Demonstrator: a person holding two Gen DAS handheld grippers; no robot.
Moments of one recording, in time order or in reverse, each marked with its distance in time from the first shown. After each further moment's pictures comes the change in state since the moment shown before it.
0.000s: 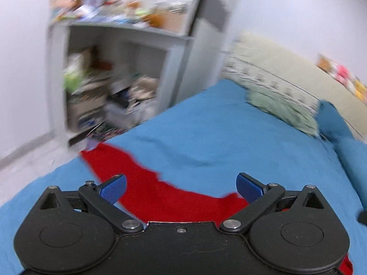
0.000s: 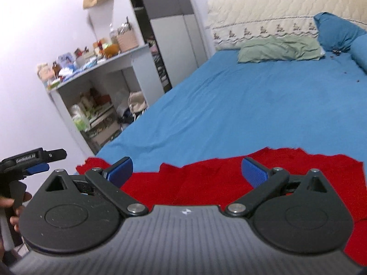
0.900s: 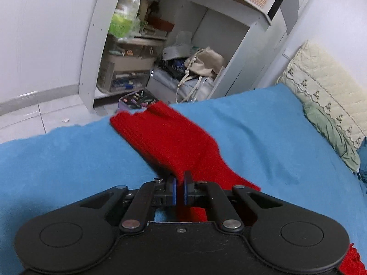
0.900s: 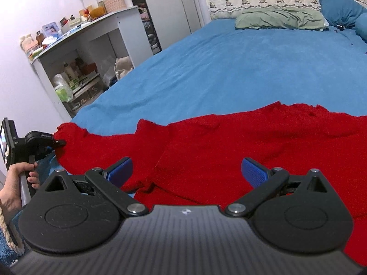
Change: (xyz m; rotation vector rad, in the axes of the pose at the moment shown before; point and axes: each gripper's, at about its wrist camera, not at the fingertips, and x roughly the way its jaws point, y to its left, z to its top) left arm 0.154 0.104 -0.013 -0.218 0.037 0.110; right arm 0.096 -0.028 -0.066 0.013 0.089 -0.041
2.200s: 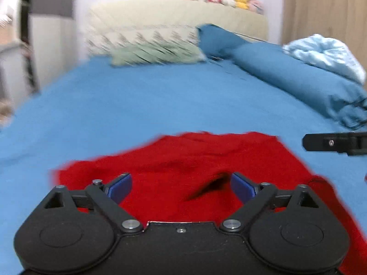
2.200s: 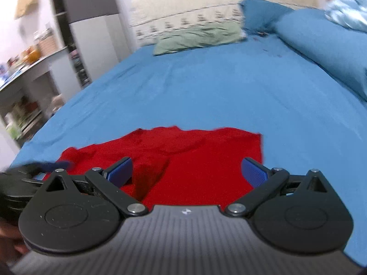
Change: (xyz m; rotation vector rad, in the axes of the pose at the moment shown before) left arm -0.142 -0.313 -0.211 0.827 0.044 -0.499; right arm -0.125 -0.181 0.009 0.047 -0.064 -0.217
